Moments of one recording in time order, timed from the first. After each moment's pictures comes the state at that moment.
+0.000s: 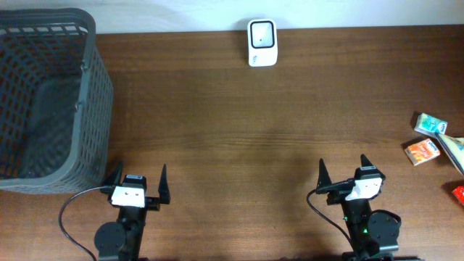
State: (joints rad) left arm 0.03 0.01 0.02 -0.07 0.12 0.09; right arm 0.06 0.01 0.01 -0.08 -0.03 0.00
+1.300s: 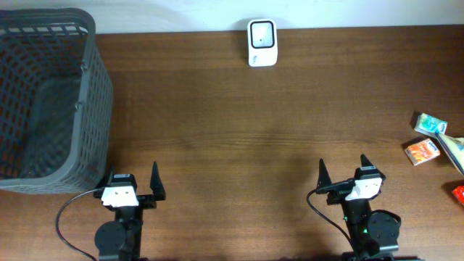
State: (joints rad) left arm 0.03 0.01 0.02 -0.08 -0.01 -0.02; right arm 0.06 0.01 0.01 -0.08 -0.03 0.00
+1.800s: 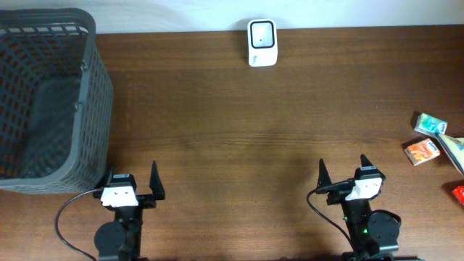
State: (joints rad) left arm 0.03 0.01 0.02 -0.07 -0.01 -0.02; right arm 0.06 0.01 0.01 -0.08 -0.03 0.00
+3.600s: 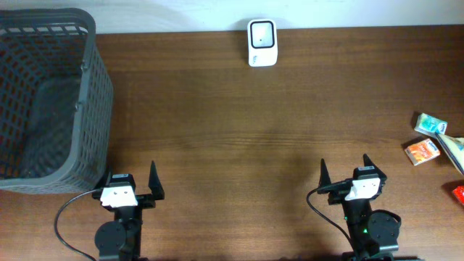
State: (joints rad) left arm 0.03 0.01 0.02 -0.08 -0.03 -0.02; right arm 0.06 0.01 0.01 -0.08 0.00 -0.08
